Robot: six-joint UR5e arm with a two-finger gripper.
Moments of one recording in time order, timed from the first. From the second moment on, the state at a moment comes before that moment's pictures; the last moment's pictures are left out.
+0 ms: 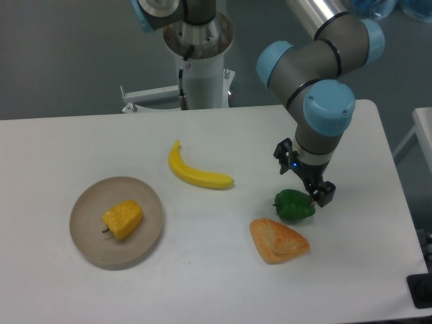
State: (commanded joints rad) arm 2.35 -2.08 -1.22 -1.39 1.58 1.47
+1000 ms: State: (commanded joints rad) arm 2.16 -2.02 -1.30 -1.39 1.51 1.19
